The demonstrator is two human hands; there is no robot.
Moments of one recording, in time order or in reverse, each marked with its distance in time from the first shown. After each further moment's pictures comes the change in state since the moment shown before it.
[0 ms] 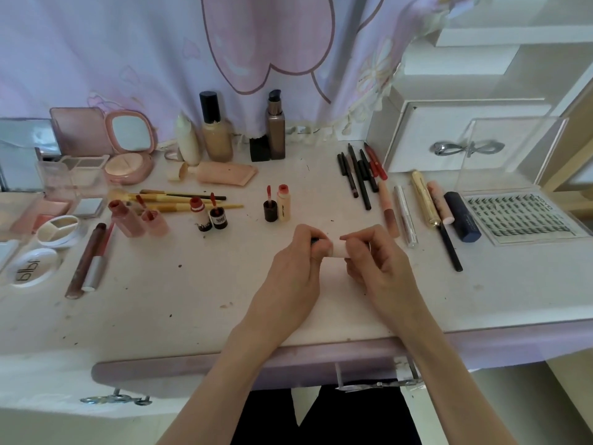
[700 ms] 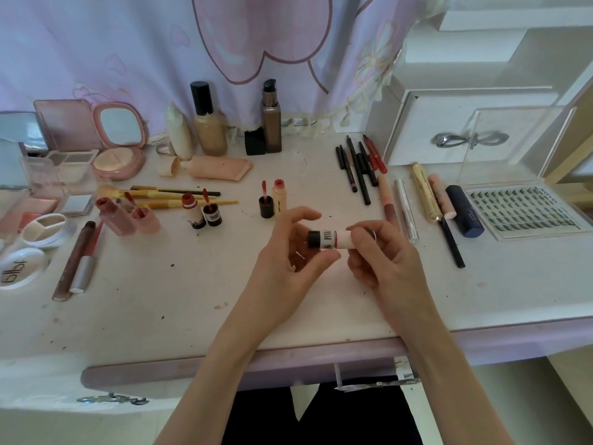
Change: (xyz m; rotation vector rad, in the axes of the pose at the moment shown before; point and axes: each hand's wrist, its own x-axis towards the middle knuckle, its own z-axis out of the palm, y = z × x) left_hand 0.001 -0.005 -0.008 -0.257 -0.010 0.013; right_hand 0.001 0.001 -0.005 0.233 0.051 0.114
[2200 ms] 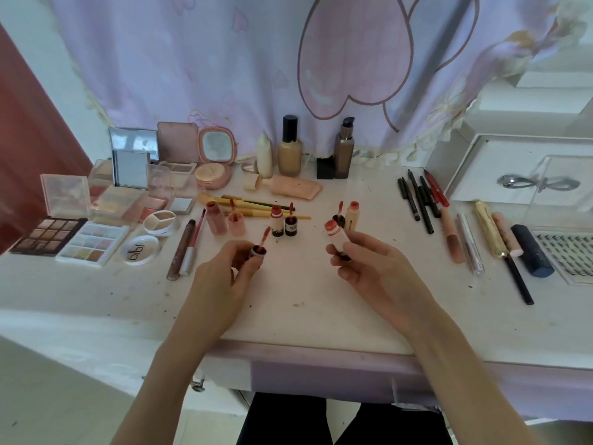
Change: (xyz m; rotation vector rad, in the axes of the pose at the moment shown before) left_hand -0.058 -0.018 -0.126 0.499 0.327 -0.205; right_hand 0.020 -0.003 0.073 0.405 -0.289 0.342
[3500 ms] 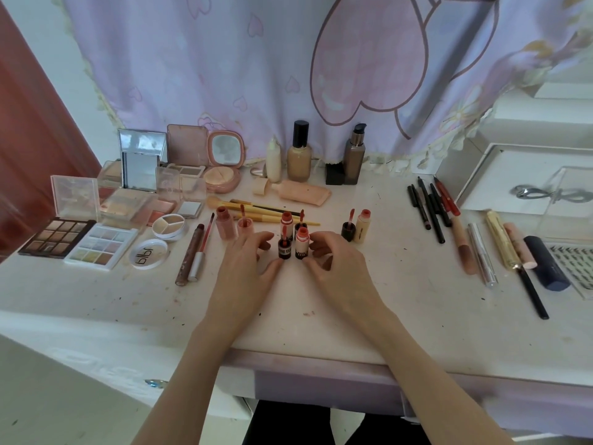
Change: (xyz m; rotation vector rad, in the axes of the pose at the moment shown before) left_hand 0.026 -0.007 0.020 0.120 0.049 0.046; right_hand 0.041 0.036 0.034 -1.209 0.155 -0.433
